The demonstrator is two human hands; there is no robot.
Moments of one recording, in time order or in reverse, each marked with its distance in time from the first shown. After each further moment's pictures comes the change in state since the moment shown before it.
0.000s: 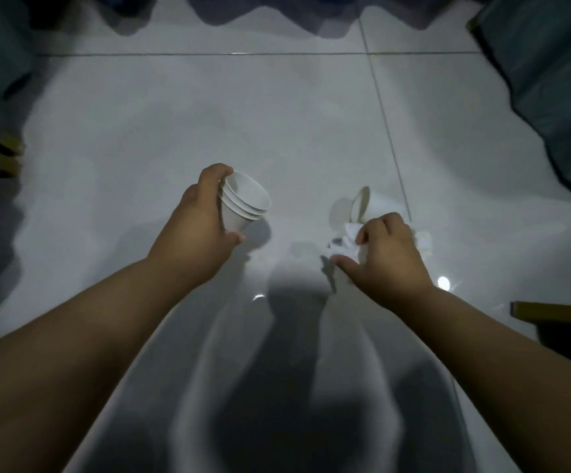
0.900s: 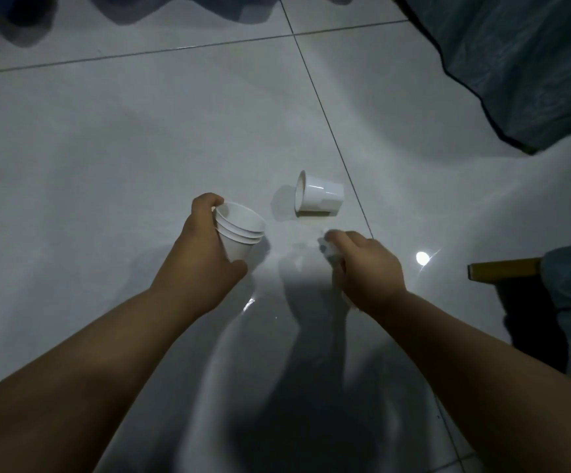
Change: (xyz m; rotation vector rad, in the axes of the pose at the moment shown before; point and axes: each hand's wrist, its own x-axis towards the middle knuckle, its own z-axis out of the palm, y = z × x) left_hand -0.013 0.045 0.075 -0.038 -0.151 0.011; right_hand -0.022 0.075 0.038 -0.024 0.041 -0.049
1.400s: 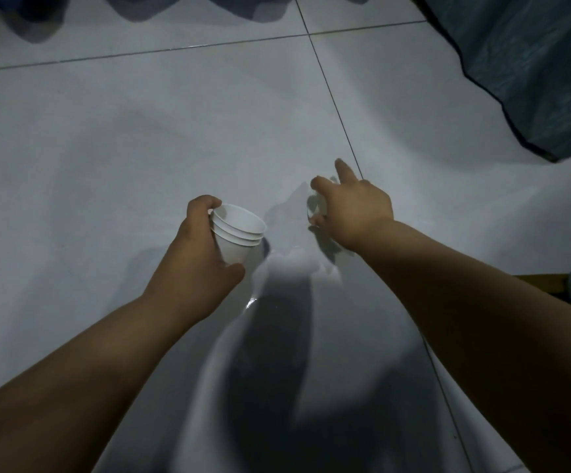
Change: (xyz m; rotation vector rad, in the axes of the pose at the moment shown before) left_hand 0.004 -0.008 -0.014 -0.021 0.017 -0.014; right_hand 0.095 -0.034 -0.038 -0.269 -0.157 0.044
